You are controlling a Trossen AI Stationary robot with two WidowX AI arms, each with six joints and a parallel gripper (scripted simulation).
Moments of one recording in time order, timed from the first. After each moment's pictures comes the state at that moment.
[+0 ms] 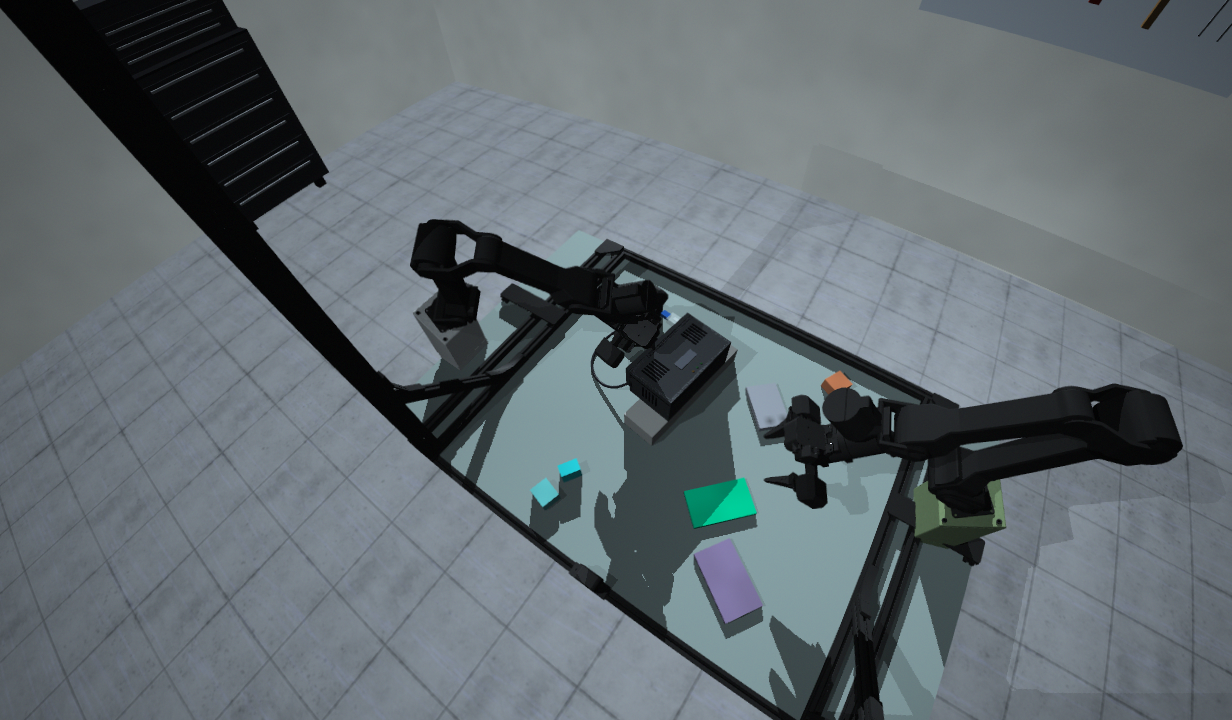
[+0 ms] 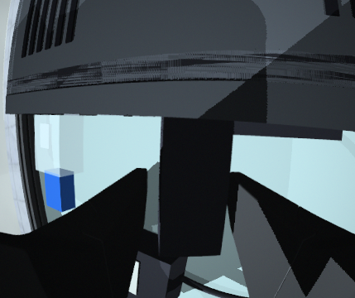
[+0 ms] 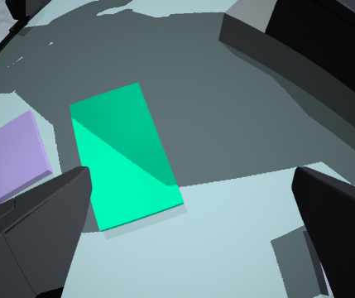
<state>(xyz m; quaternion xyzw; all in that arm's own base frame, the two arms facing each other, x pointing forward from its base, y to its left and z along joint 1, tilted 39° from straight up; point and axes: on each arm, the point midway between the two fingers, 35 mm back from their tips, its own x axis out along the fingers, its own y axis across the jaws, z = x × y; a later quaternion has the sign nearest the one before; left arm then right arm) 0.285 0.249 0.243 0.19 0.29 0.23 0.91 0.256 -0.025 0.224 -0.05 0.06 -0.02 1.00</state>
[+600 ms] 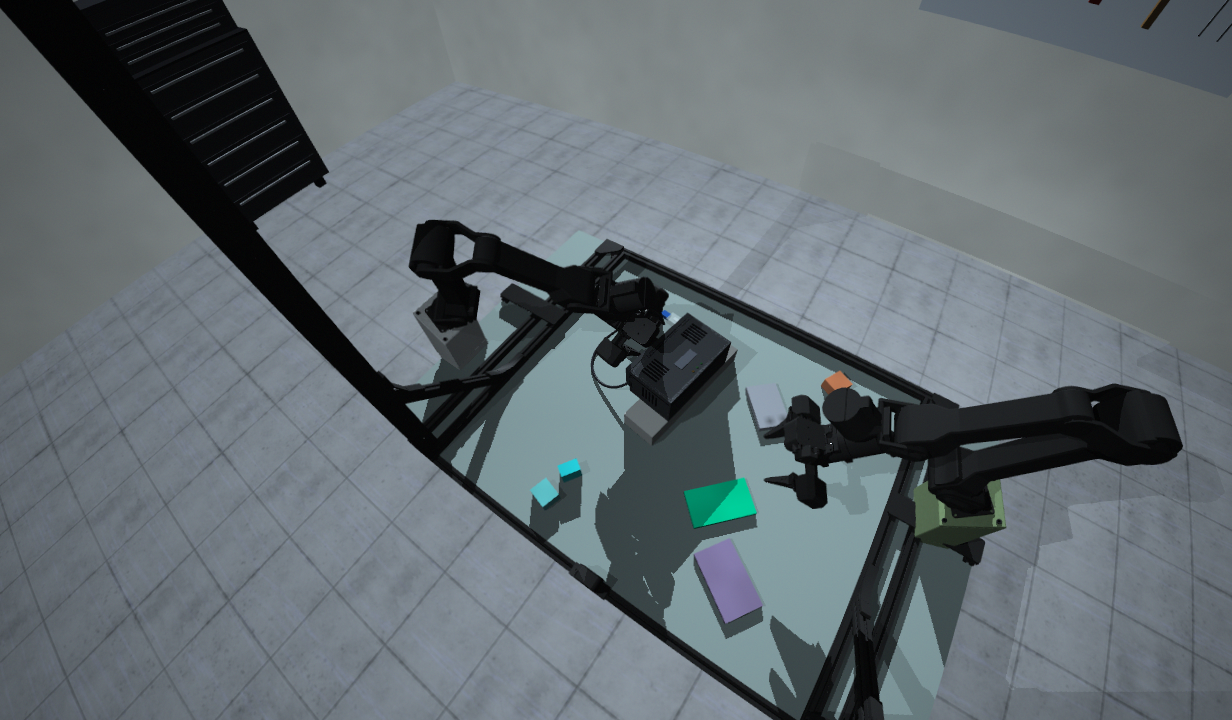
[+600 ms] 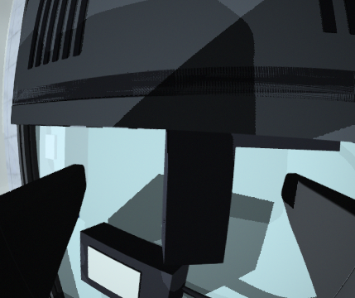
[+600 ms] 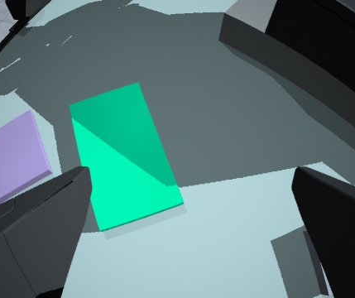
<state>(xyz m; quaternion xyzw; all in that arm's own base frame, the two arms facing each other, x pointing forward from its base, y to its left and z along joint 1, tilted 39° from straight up) 0.286 0.249 0.246 0.19 0.27 0.23 0.92 0.256 -0.025 0.224 -0.05 0.06 -0.02 1.00</state>
